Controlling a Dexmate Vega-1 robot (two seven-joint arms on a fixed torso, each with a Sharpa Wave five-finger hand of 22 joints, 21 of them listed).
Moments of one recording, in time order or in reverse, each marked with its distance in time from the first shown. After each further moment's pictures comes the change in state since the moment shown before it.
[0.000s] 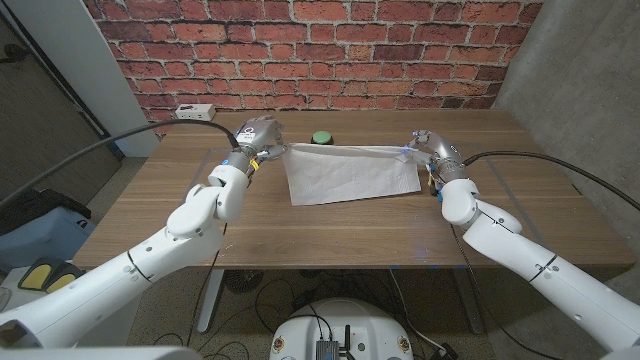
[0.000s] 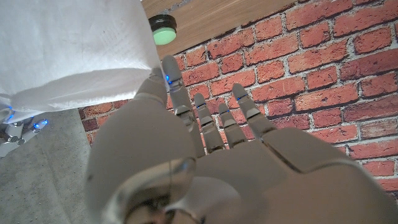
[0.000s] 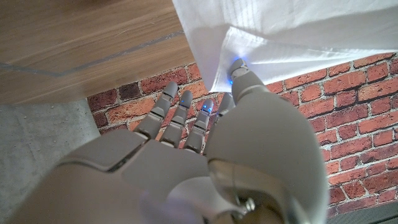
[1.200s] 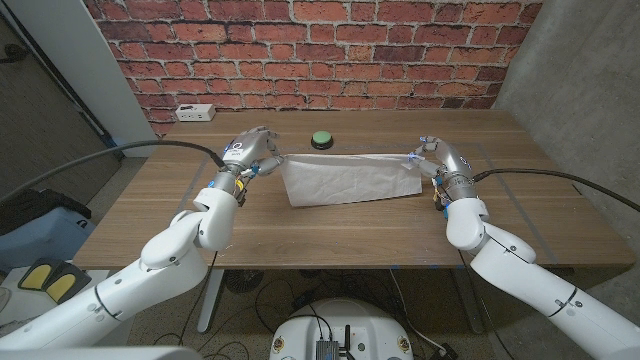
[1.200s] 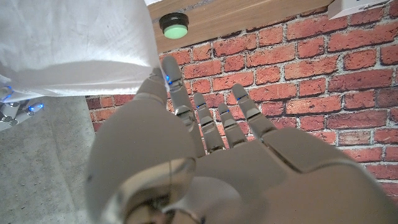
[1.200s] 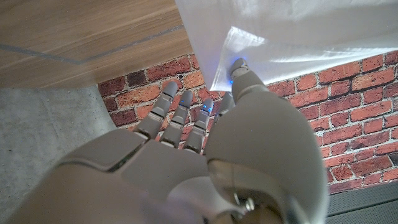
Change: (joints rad) left arm 0.239 0.060 -0.146 -0.156 -0.116 -0.005 0.134; left_hand 0.000 0.000 0.003 -0.003 0.000 0.000 0.011 0.002 0.006 0.000 0.000 0.011 0.000 0.000 0.000 0.004 0.000 0.000 0.000 -0.007 0.000; right arm -0.191 -0.024 0.072 -0.180 -0.055 -0.045 -0.096; right_hand 0.010 0.000 -0.009 0.005 0.000 0.000 0.000 0.000 0.000 -0.001 -0.001 0.008 0.009 0.000 0.000 0.000 -0.009 0.000 0.000 0.000 0.000
